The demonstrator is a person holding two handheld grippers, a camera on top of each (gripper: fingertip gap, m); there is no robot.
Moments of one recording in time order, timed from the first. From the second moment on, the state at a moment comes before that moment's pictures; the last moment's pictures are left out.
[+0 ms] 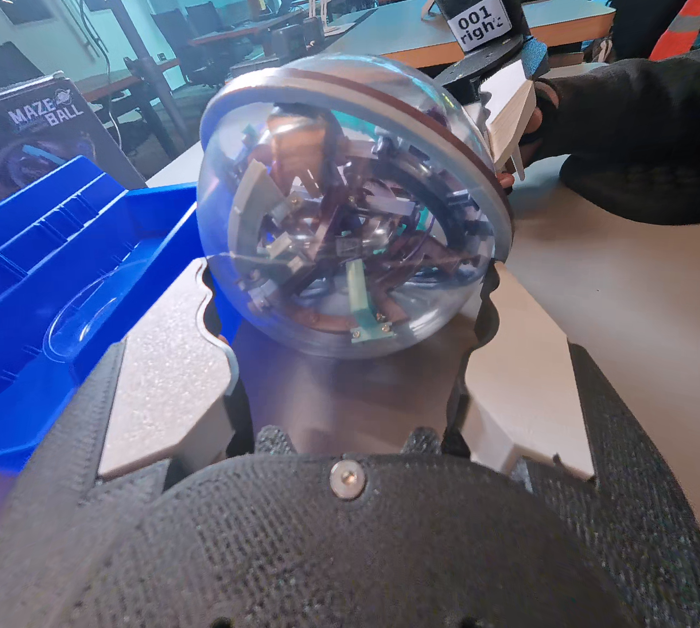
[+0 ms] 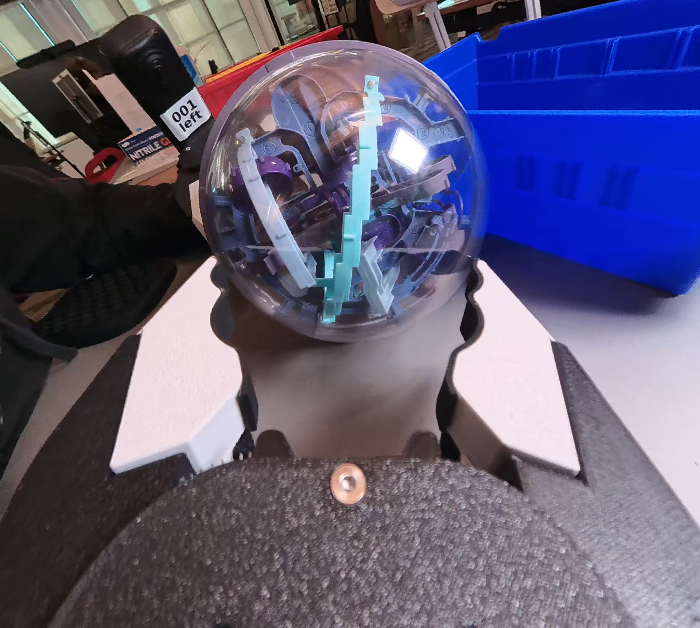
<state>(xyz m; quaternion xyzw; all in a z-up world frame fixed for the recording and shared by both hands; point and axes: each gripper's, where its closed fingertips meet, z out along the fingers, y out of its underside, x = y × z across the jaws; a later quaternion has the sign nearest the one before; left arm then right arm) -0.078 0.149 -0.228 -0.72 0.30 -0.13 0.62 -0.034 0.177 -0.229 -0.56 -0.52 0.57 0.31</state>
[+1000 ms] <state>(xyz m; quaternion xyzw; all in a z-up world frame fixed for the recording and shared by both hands) -0.072 0.144 -0.215 -0.69 0.30 -0.12 0.65 -0.033 0.173 -0.233 -0.57 -0.50 0.60 0.27</state>
